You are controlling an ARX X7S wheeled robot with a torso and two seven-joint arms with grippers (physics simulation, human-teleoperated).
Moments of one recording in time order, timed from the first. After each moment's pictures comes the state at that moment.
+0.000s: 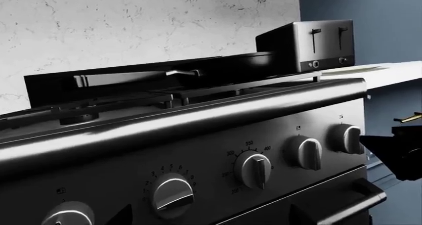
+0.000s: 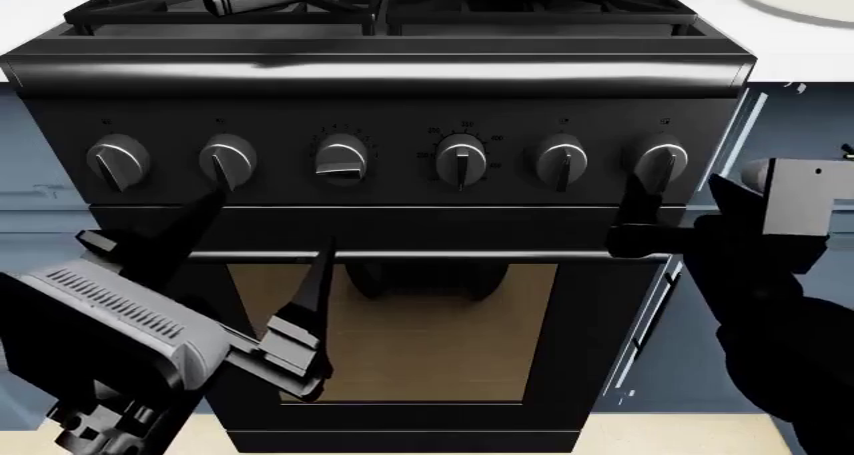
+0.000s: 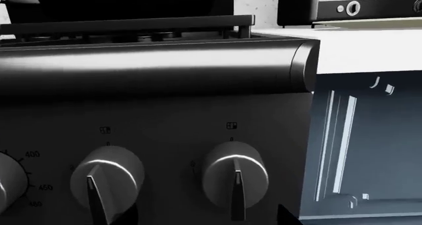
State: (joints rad) left arm -0.28 -0.81 0.15 0.93 -0.95 -0.56 -0.41; right arm 0.60 0.85 -0.40 -0.29 1.09 0.40 0.55
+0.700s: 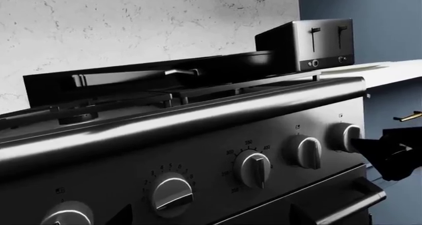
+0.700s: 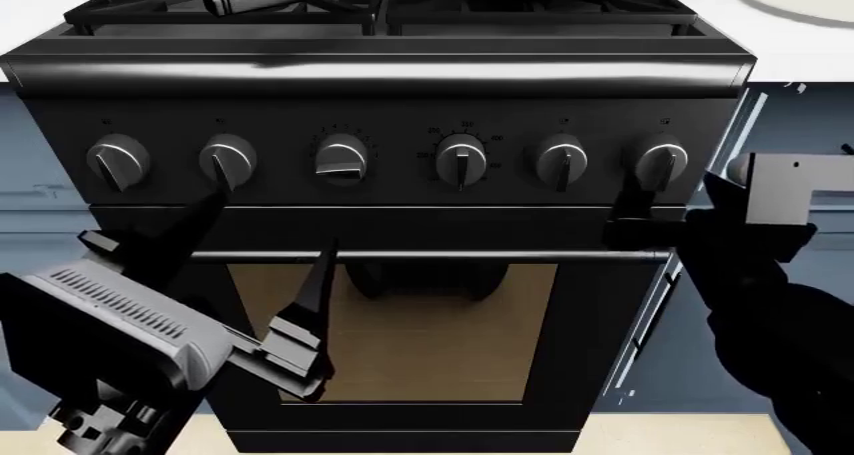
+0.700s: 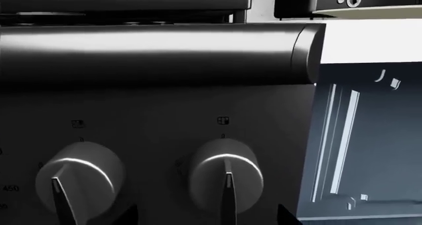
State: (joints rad) left arm -0.29 -0.81 0.16 0.93 -0.95 -0.55 -0.42; right arm 0.66 0.81 -0.43 -0.16 1.02 0.41 0.49
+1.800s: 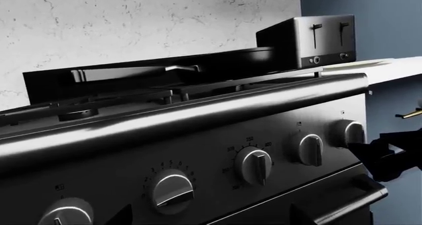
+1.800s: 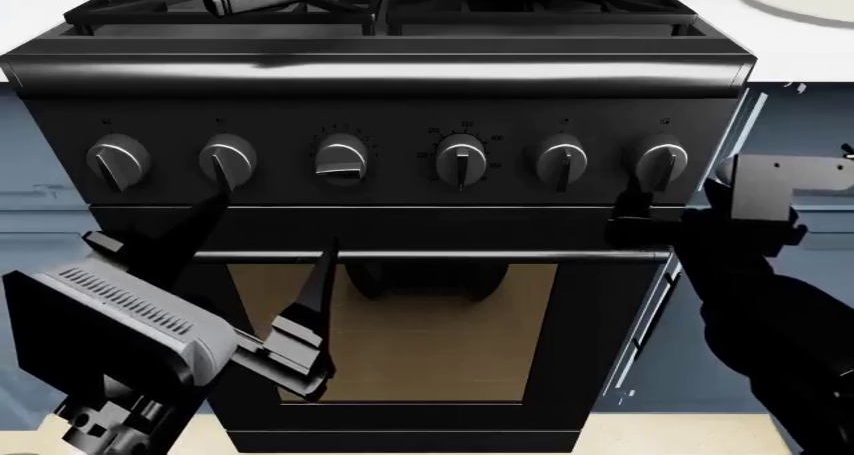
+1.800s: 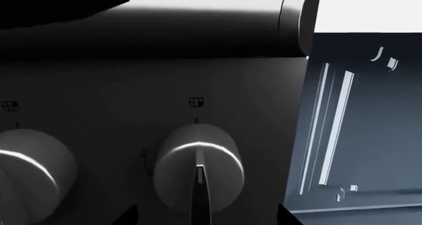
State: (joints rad) left arm -0.29 -0.82 0.19 0.92 -0.95 -0.54 -0.43; right arm 0.71 0.75 -0.47 0.01 0.94 0.39 0.43
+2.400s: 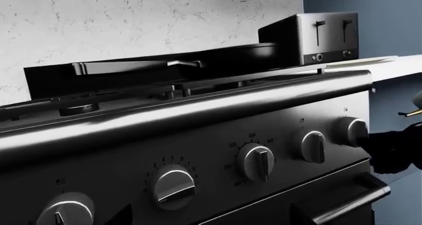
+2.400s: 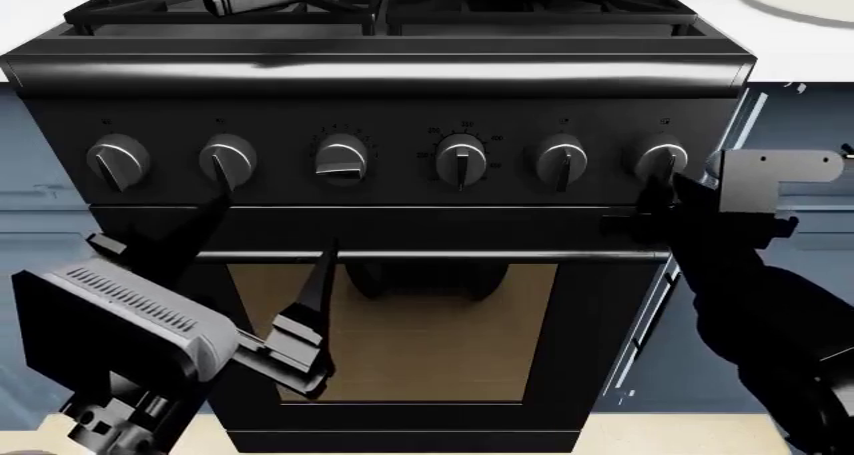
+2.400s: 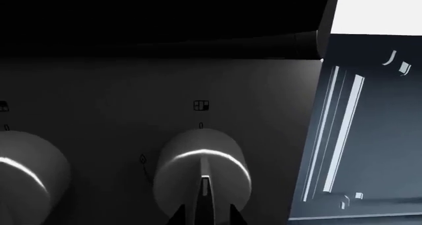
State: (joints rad) left arm -0.29 -0.82 0.20 0.90 -0.94 -0.53 -0.42; right arm 0.75 0.71 -0.49 0.07 0.90 0.39 0.40
